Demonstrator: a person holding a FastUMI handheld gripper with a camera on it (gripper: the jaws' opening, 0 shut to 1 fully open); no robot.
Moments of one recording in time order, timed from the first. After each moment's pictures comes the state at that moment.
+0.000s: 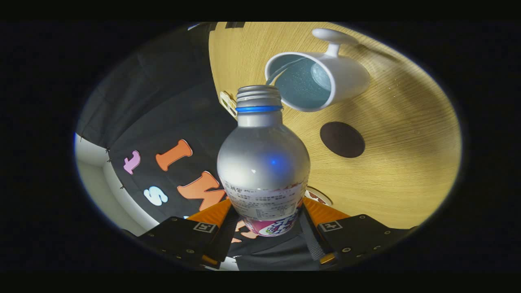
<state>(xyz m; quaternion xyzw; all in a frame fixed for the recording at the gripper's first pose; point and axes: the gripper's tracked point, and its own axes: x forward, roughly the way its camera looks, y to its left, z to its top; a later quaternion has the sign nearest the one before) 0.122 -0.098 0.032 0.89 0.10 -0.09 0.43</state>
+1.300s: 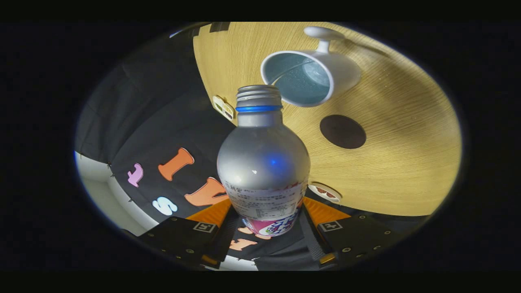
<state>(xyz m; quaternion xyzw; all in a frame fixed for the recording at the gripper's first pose) 0.136 -0.096 0.043 0.92 0.09 -0.09 0.38</state>
